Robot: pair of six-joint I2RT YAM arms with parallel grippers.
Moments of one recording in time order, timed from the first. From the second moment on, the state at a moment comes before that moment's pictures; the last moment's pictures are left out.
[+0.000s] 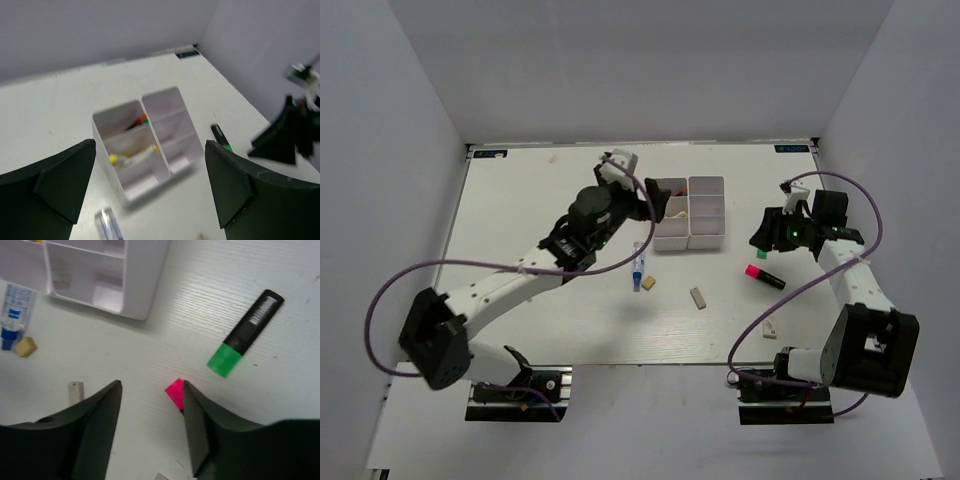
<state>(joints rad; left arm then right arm) -0.79 1.42 1.06 0.34 -0.22 -0.20 -0.14 1.26 0.84 -0.44 -0.61 -0.17</state>
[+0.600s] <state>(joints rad) -0.79 1.09 0.63 -0.11 -0.21 -0.65 -0.12 1.78 1.24 -0.54 -0.18 -0.10</state>
